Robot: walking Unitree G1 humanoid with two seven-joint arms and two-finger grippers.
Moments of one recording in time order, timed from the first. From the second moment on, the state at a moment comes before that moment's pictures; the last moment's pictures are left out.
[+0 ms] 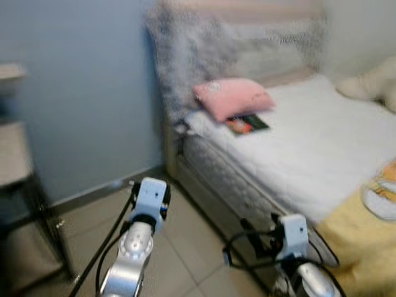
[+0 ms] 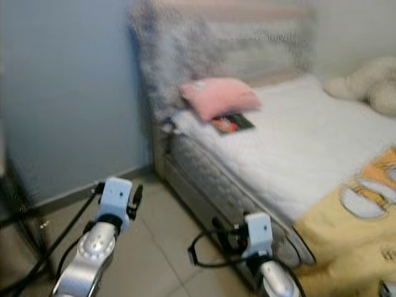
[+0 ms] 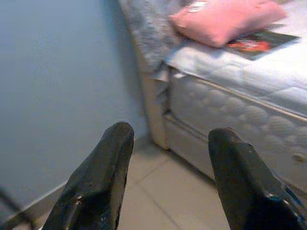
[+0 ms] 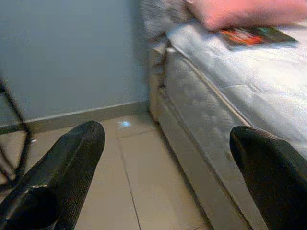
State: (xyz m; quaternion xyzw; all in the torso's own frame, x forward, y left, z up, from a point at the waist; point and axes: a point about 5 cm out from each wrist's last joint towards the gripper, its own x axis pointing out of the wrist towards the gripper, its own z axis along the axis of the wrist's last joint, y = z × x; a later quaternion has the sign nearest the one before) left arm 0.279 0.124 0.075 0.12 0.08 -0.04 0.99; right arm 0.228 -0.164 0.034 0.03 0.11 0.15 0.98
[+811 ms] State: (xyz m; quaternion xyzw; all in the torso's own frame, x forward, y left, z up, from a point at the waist) left arm 0.273 0.135 0.068 0.15 0.11 -0.03 0.98; right arm 0.229 -0.161 0.024 0.07 0.14 0.13 0.98
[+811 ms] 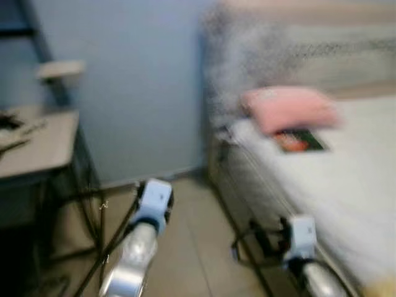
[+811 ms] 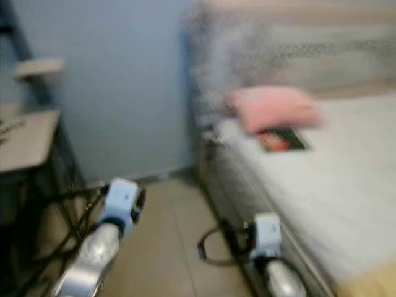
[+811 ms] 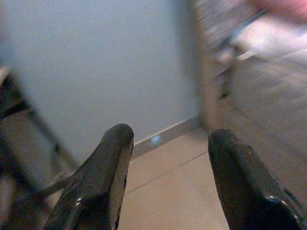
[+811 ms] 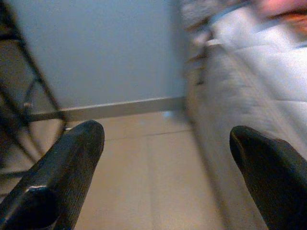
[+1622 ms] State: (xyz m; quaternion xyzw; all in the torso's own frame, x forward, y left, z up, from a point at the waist) left arm 0.276 0.130 0.076 0.11 0.10 -0.03 0.99; right arm 0.231 -0.160 0.020 0.07 0.15 0.14 0.98
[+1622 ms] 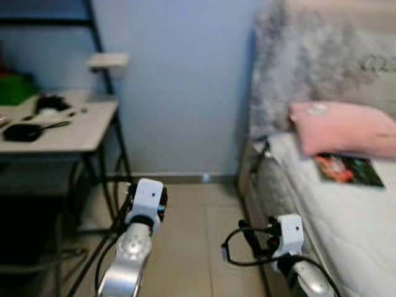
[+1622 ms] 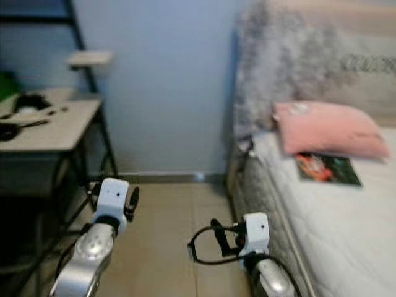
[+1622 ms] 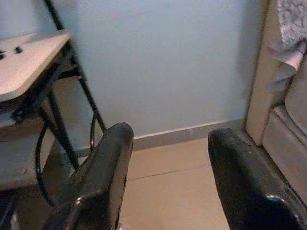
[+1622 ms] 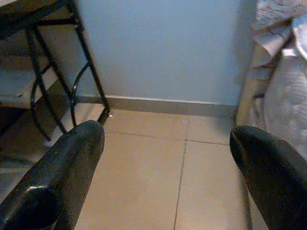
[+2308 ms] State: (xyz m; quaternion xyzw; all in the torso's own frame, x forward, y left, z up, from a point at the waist) left arm 0.286 0.124 0.081 0.07 0.05 -0.05 1.00; right arm 0.230 -0.181 0.016 0.05 0.15 0.10 0.98
